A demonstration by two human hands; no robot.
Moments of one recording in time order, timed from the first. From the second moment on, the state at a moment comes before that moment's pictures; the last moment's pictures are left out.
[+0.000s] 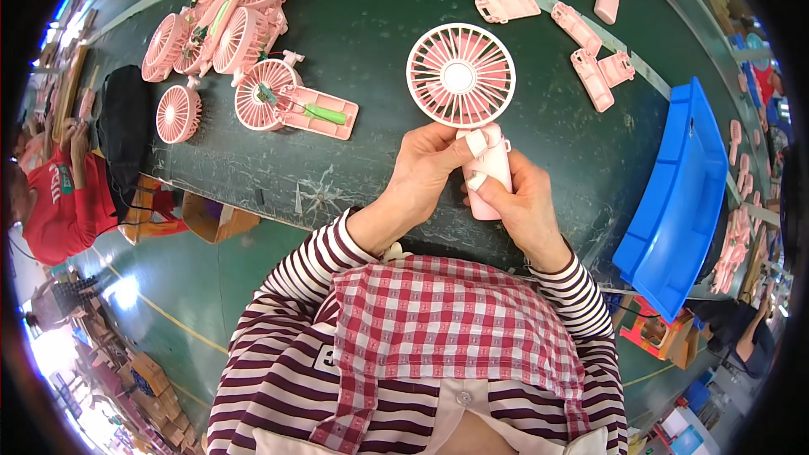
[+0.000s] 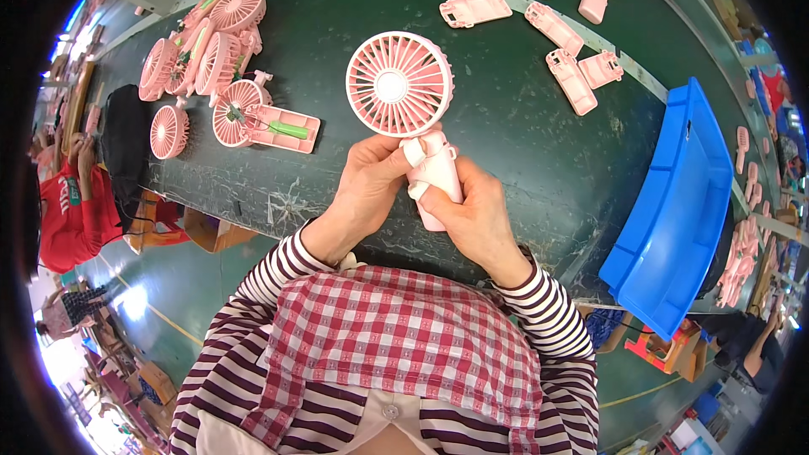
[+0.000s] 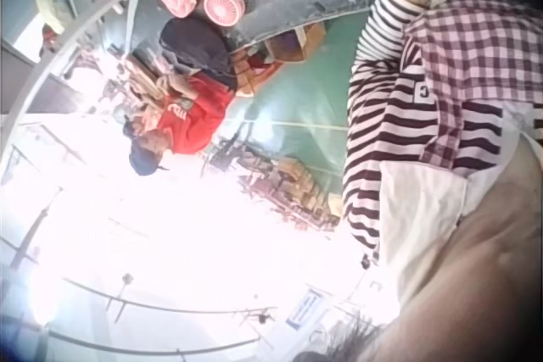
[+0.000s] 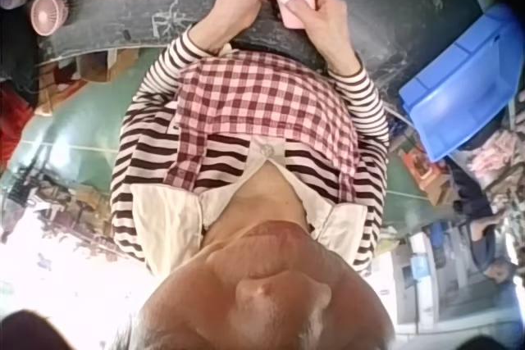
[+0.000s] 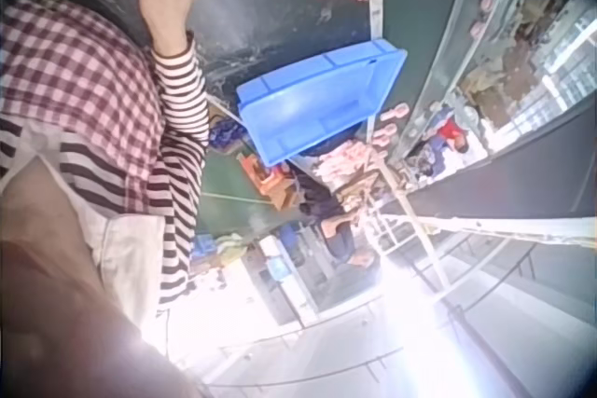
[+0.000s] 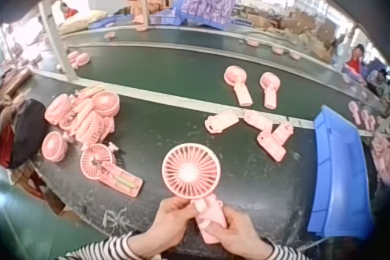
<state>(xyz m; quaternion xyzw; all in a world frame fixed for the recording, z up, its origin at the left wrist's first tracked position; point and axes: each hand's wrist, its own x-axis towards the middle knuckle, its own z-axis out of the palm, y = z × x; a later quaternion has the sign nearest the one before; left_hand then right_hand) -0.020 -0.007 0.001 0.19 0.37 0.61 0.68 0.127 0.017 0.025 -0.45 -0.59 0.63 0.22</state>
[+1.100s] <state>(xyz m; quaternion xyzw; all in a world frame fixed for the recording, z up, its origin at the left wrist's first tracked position) -0.096 0.201 0.020 0.42 0.70 0.41 0.41 0.106 0.044 -0.027 -0.36 -0.67 0.52 0.39</state>
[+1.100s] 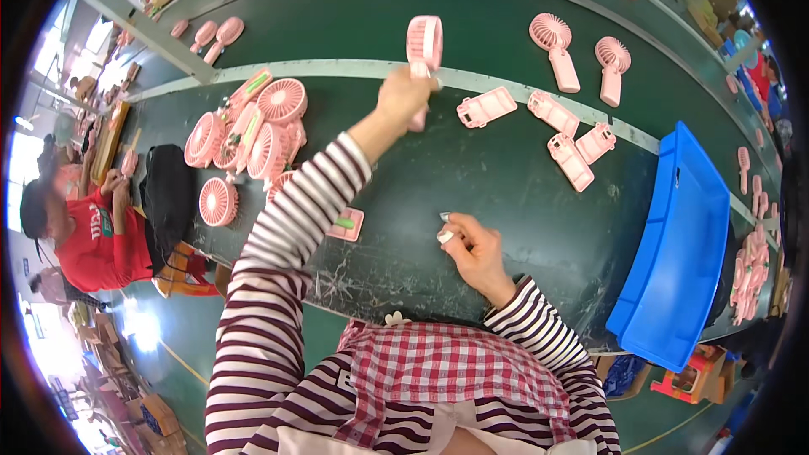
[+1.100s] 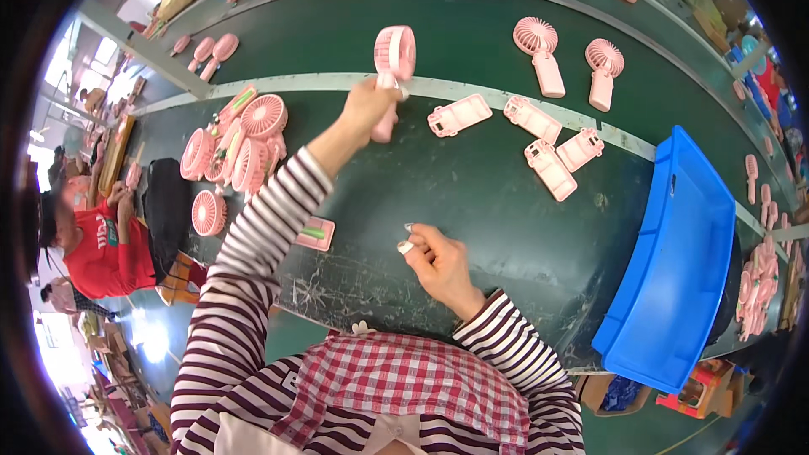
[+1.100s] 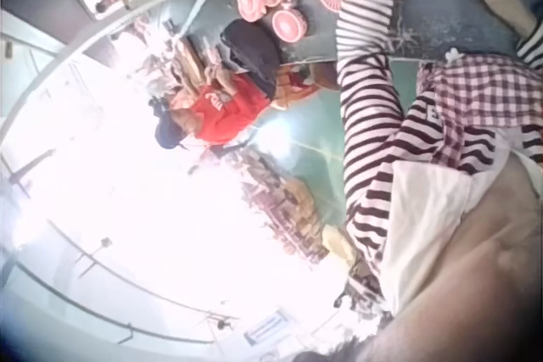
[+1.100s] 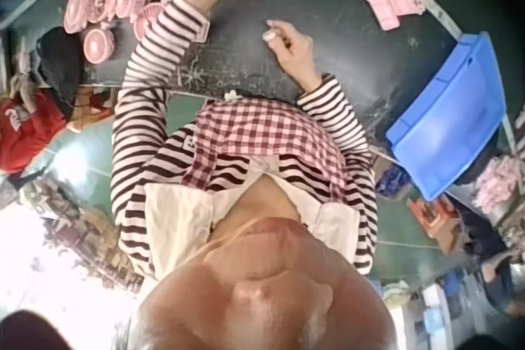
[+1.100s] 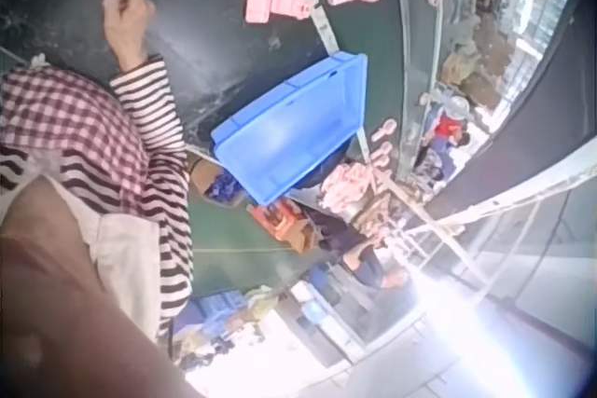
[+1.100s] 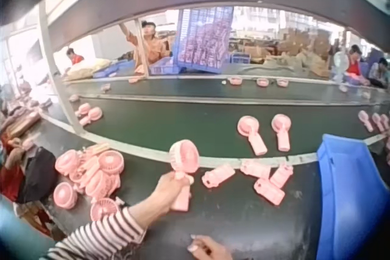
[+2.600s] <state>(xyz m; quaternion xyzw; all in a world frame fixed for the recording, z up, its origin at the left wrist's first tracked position) -0.219 0.048 0.141 0.44 0.54 0.70 0.12 0.103 0.048 -0.032 -0.39 -0.61 0.58 0.38</state>
